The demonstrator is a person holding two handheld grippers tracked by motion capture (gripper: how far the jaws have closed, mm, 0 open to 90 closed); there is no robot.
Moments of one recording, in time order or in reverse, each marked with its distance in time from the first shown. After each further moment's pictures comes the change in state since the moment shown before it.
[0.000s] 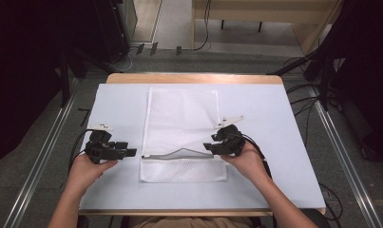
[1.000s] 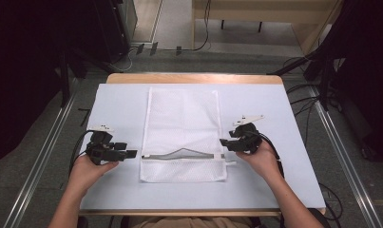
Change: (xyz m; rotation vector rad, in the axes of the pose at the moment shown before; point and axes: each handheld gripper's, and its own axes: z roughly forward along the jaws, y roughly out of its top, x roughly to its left) left arm 0.002 -0.003 0.004 0.015 0.019 -0.029; right arm -0.047 -0.029 -0.015 -0.029 -0.082 0.077
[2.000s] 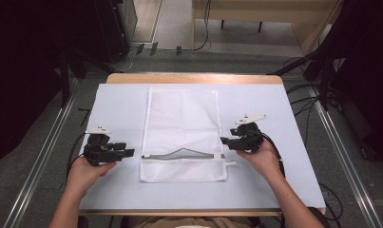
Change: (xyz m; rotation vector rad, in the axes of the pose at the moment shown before) left arm -0.002 -0.007 -0.005 -0.064 0.024 0.044; right arm -0.004 0.000 -0.003 -0.040 0.005 0.018
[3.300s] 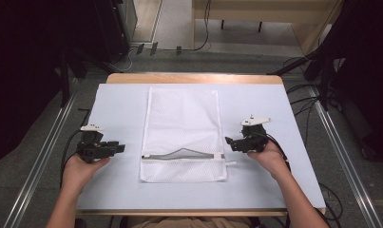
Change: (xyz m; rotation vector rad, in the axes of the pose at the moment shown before) left arm 0.020 -0.001 -0.007 0.019 0.119 -0.048; right arm -0.014 -0.012 0.002 -0.055 -0.133 -0.035
